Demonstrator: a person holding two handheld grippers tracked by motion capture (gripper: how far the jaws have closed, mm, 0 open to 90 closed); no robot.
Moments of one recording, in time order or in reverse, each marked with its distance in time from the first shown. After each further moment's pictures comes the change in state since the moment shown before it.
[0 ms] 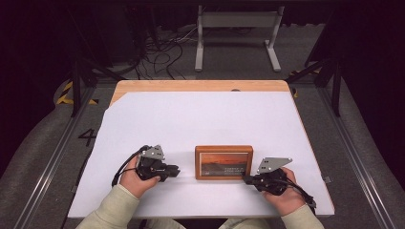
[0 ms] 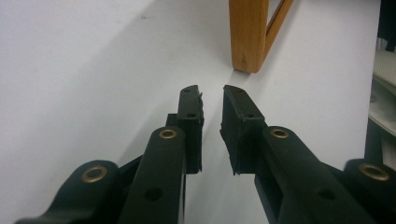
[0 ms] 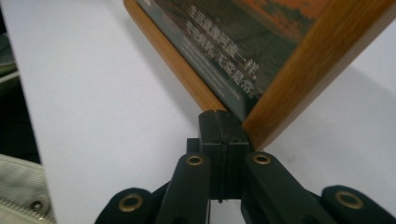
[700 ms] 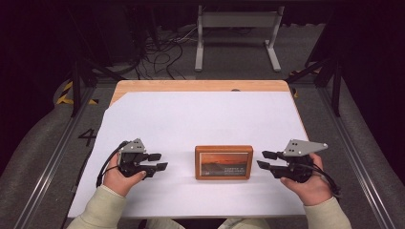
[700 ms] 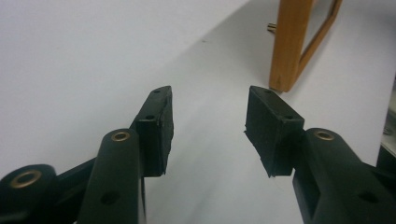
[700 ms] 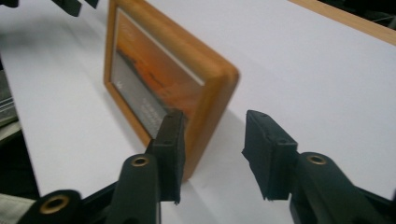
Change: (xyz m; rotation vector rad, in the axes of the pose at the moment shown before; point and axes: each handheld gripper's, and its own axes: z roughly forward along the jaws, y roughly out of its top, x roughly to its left) left arm 0.015 -0.011 -0.043 -0.116 0.129 -0.116; right arm -0.026 0.029 -0.071 -0.167 -0.113 0.005
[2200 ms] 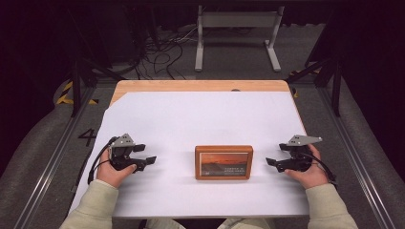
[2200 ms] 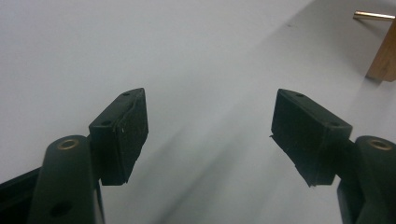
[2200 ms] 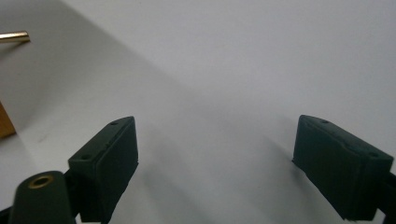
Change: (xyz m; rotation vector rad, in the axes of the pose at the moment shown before) left arm 0.050 -0.022 0.005 -0.018 0.101 -0.013; right arm -0.079 -0.069 0.044 0.120 -0.123 0.137
